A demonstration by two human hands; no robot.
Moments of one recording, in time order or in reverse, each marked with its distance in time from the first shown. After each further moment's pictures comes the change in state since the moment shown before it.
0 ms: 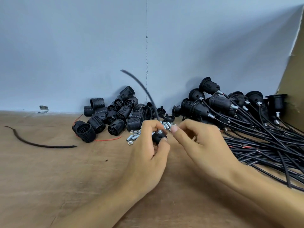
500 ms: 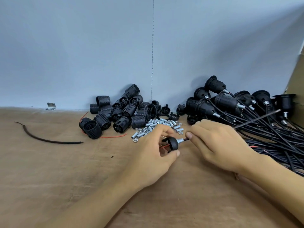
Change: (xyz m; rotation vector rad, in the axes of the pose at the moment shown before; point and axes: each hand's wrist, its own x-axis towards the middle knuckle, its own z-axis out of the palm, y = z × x) left_hand 0.006 -0.012 -0.012 0.213 -0.172 -0.086; right_hand 0.010 0.033 -0.022 -0.653 -0.154 -0.431
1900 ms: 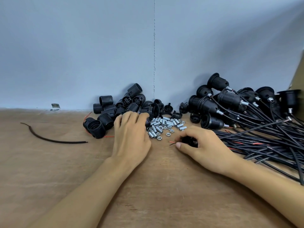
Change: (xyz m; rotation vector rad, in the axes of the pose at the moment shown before) left_hand 0.028 -0.034 -0.035 0.820 0.219 0.076; right_hand 0.007 -0.024 0.029 0.594 -0.090 0.328
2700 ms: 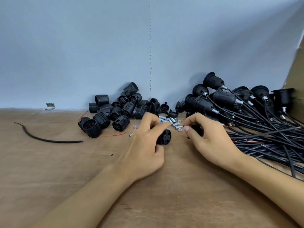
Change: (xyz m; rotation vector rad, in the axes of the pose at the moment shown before) left_hand -0.018 0.030 -0.008 -0.486 -0.056 0.240; right_hand -0.003 -0.003 -0.016 0.082 0.214 0.019
